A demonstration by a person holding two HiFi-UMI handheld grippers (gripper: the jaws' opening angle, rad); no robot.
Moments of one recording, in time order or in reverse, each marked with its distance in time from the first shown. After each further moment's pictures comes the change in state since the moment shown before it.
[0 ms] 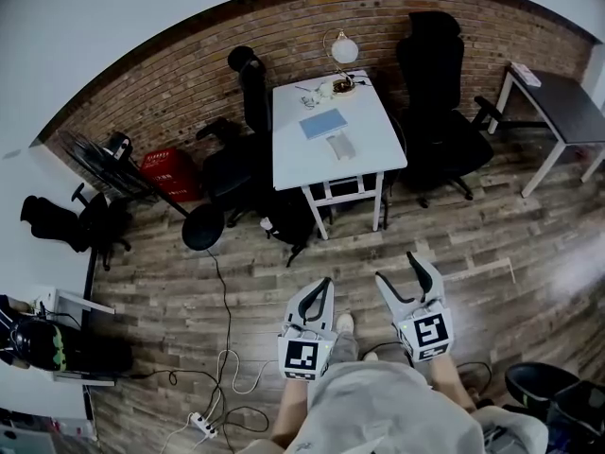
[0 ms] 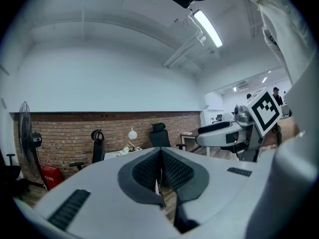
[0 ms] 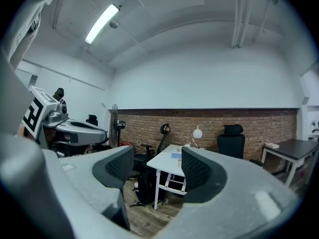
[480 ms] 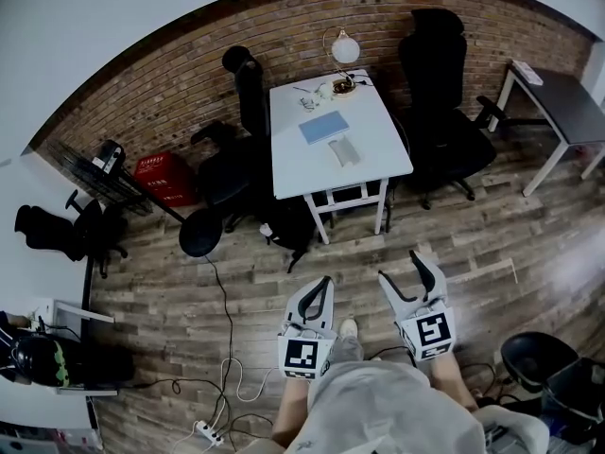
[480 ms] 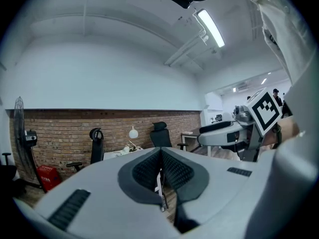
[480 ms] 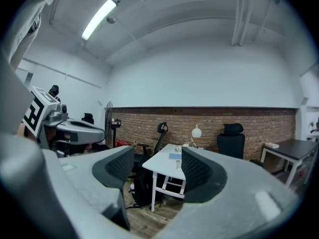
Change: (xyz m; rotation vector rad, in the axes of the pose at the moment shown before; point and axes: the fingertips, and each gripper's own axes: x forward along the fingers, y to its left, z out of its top) left arm 0.041 0.054 -0.010 -0.016 0.007 -0.022; right arm 0.062 -0.011 -0.001 -0.009 -0.001 -0.029
